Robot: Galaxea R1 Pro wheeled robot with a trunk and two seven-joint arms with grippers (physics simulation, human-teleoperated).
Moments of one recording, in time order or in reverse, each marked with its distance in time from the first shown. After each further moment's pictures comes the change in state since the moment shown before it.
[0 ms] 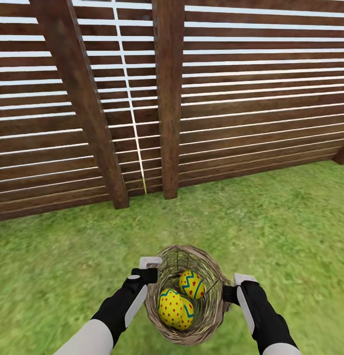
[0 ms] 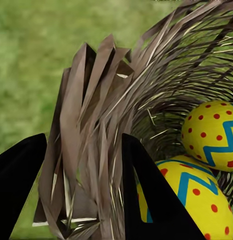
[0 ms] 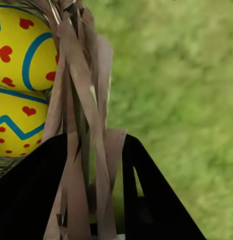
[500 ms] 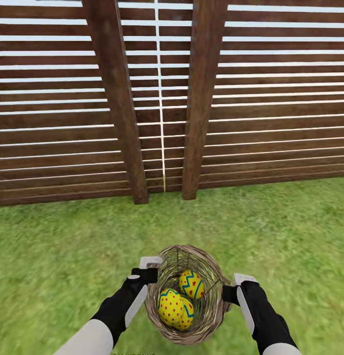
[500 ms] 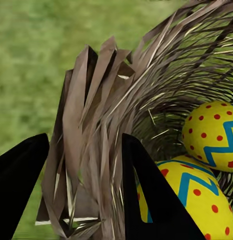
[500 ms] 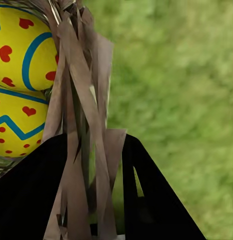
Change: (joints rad) left arm 0.000 0.000 -0.002 -0.002 0.000 0.000 0.003; right arm 0.000 0.000 -0.001 0.003 -0.002 -0.005 -0.003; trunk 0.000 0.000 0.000
